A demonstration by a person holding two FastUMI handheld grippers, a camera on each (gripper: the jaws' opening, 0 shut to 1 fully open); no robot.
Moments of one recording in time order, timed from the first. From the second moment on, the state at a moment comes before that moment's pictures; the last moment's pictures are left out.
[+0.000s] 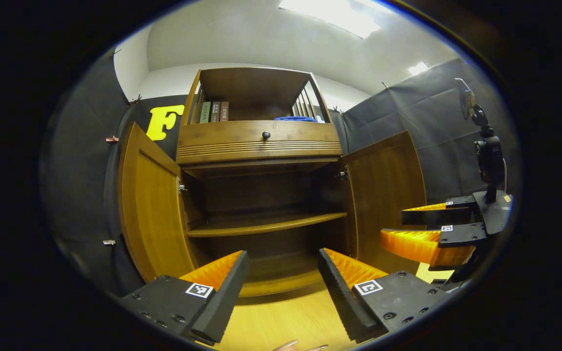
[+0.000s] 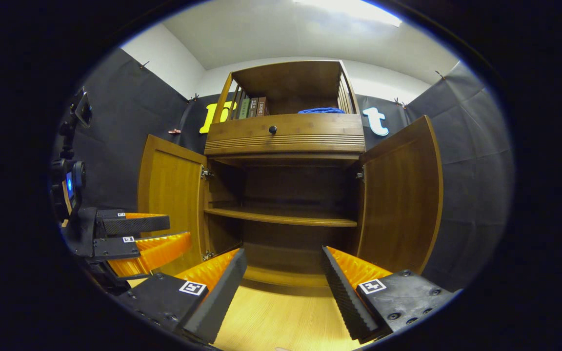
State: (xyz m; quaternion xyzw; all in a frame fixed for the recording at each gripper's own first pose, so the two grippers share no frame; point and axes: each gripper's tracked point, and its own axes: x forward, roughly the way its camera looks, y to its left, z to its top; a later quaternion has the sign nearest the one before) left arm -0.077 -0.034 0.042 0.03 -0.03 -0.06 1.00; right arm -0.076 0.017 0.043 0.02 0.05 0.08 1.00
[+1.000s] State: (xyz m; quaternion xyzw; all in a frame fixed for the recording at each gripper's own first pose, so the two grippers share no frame) left arm -0.084 -0.046 0.037 0.03 -0.03 -0.07 1.00; right arm -0.081 0.028 0.043 0.00 0.05 0.08 1.00
